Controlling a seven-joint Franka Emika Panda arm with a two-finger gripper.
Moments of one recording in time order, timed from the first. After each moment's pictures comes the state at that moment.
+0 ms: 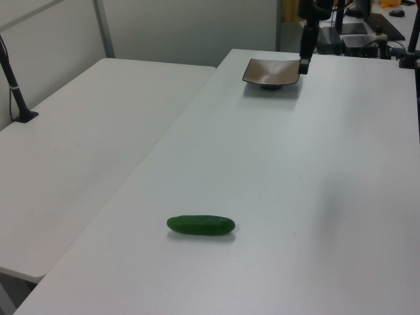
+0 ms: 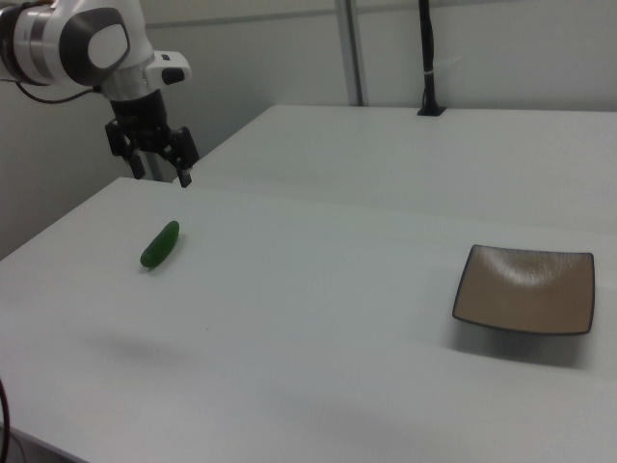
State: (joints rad) arm 0.21 0.00 0.04 -1.64 0.10 1.74 0.03
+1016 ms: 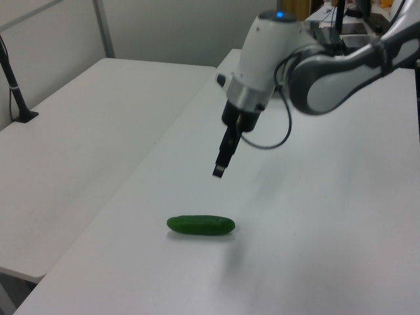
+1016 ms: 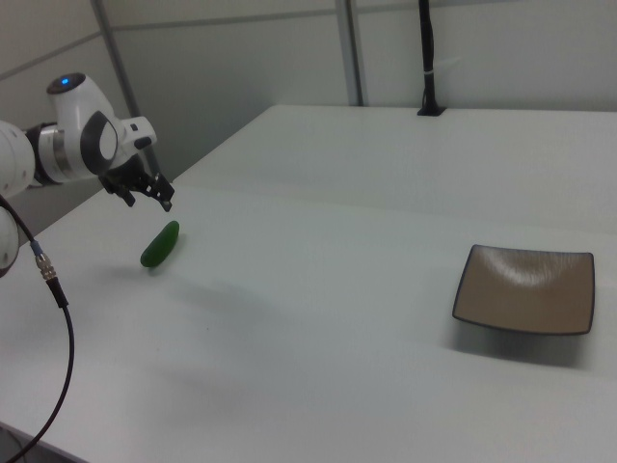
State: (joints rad) arm 0.52 0.47 0.05 -1.49 -0.06 2.33 0.33
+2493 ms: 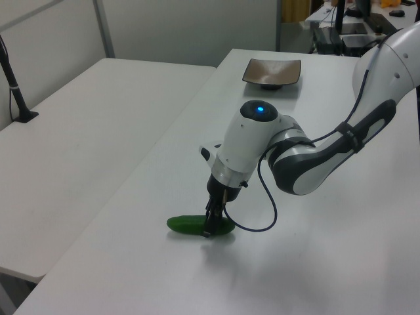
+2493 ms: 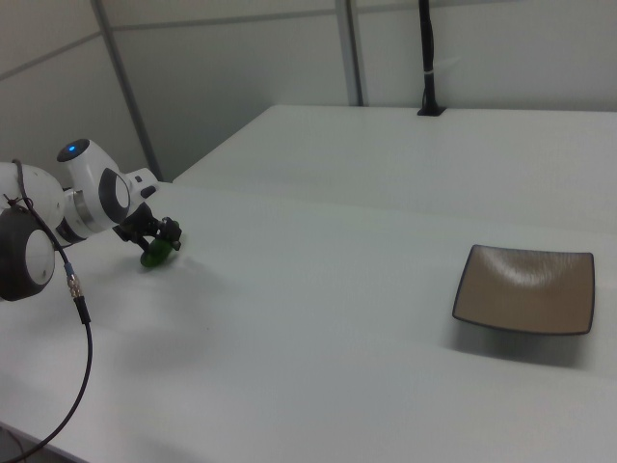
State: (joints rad) arm 0.58 0.76 0.05 -1.38 -0.28 2.49 0.44
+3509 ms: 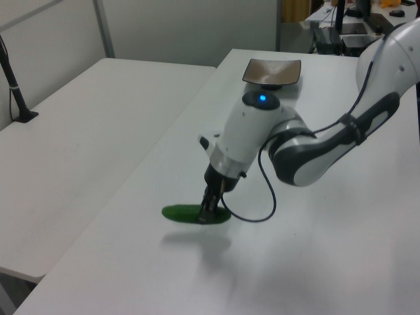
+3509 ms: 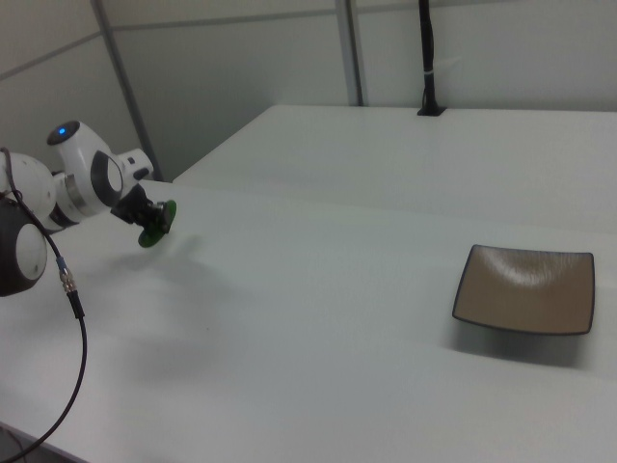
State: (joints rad) arm 0.58 0.71 0.05 -1.37 -0.28 2.49 0.46
